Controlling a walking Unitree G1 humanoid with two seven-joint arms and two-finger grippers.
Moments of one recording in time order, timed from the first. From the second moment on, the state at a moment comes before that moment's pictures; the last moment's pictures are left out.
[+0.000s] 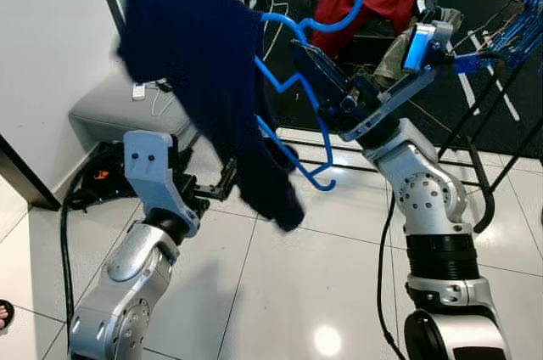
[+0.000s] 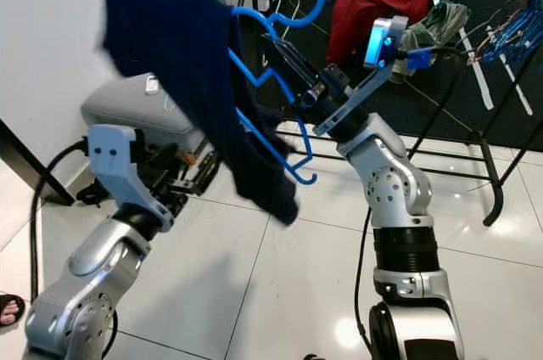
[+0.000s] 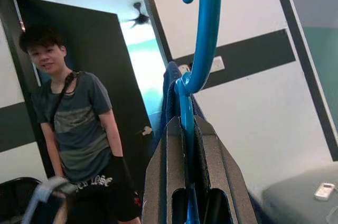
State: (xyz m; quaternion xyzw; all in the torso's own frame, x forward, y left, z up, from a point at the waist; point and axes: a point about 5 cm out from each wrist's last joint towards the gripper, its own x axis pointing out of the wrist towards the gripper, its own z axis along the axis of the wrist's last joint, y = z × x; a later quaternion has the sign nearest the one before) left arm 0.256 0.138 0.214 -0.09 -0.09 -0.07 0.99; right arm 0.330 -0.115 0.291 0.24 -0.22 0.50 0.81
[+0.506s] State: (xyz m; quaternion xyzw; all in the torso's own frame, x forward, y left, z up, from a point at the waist) left arm 0.250 0.165 0.254 -0.02 -0.17 0.07 0.98; right arm 0.334 -0.117 0.287 0.23 -0.21 0.49 0.81
